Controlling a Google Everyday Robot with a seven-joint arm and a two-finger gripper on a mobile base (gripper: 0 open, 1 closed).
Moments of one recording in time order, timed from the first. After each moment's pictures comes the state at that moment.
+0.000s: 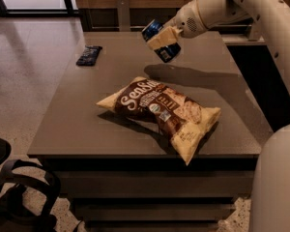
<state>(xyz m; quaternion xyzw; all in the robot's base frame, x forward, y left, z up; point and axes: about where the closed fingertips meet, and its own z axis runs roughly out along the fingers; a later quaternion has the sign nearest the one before) 0.721 -0.051 0.926 -0.50 0.74 0.25 0.38</state>
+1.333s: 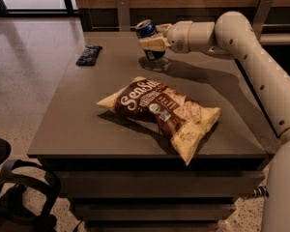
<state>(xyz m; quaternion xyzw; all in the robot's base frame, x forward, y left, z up) 0.782 -0.031 0.903 -0.44 0.64 0.28 0.56</state>
